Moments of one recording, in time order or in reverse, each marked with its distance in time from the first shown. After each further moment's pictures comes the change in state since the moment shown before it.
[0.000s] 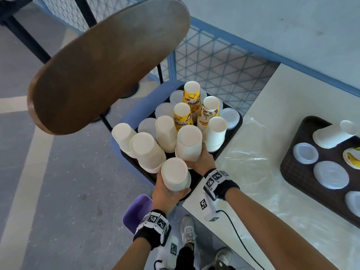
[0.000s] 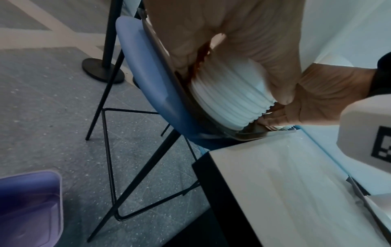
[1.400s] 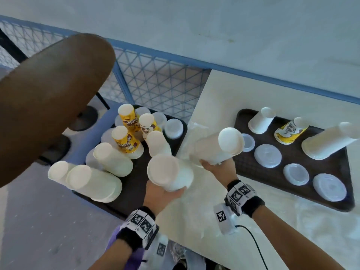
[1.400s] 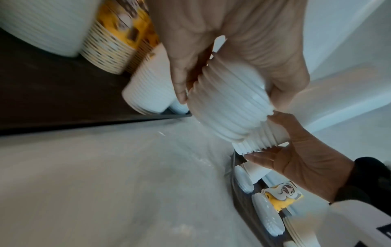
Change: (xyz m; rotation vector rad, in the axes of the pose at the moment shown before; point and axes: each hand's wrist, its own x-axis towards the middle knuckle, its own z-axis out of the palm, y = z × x) left_hand -0.015 0.105 0.077 -0.022 -0.337 0.199; right_hand -0.047 0.103 -0.157 0.511 0.436 -0.027
